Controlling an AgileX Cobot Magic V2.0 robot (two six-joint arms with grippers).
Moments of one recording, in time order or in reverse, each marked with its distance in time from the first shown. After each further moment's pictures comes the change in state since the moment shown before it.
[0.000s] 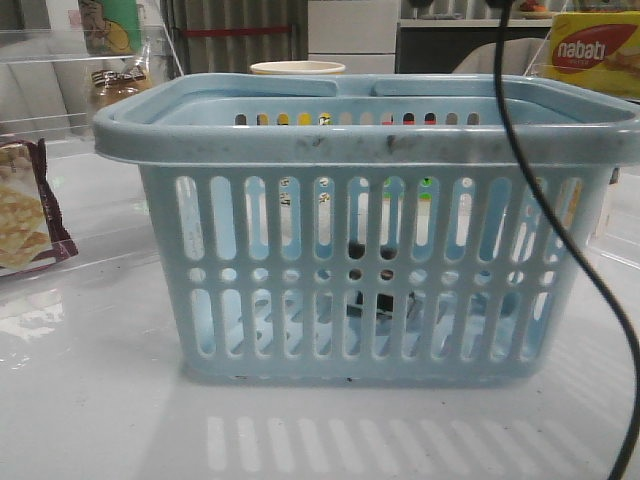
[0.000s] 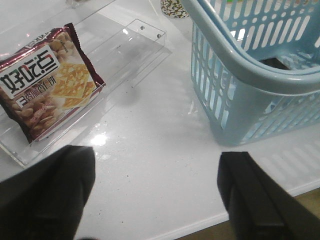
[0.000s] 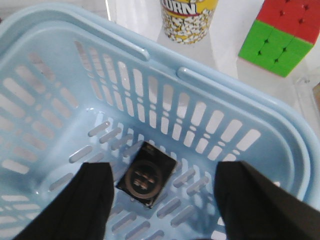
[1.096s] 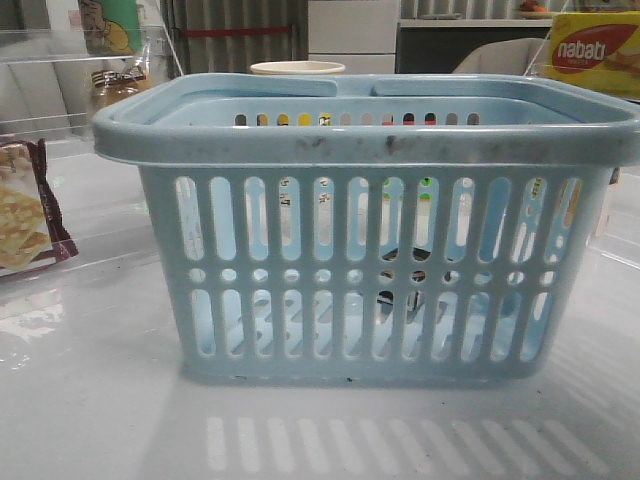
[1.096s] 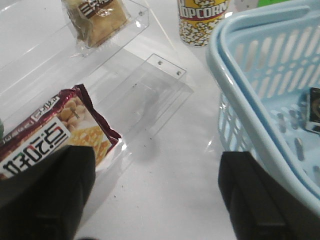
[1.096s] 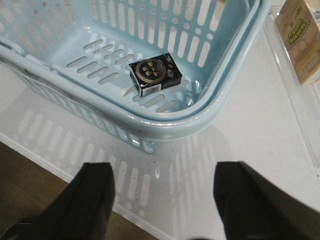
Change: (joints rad) left arm 0.026 0.551 -0.312 0.053 -0.186 0.001; right arm 0.024 -0.662 0.542 -0.104 0.085 0.068
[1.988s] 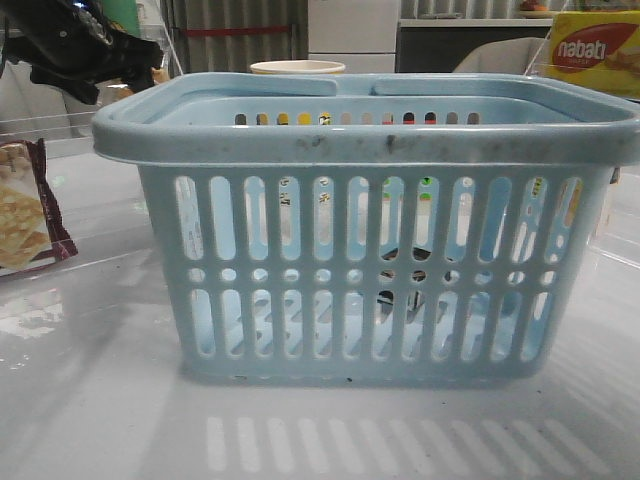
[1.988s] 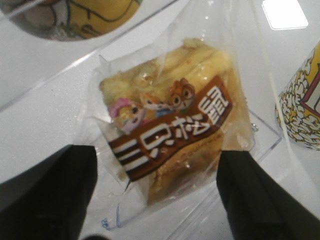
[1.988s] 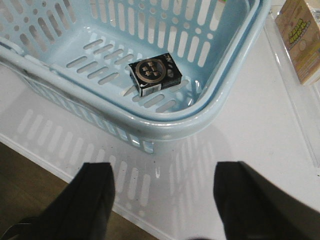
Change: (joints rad) left arm 0.125 1.037 -0.904 -0.070 -0.055 0.000; right arm 0.000 0.000 0.000 0.000 0.000 0.002
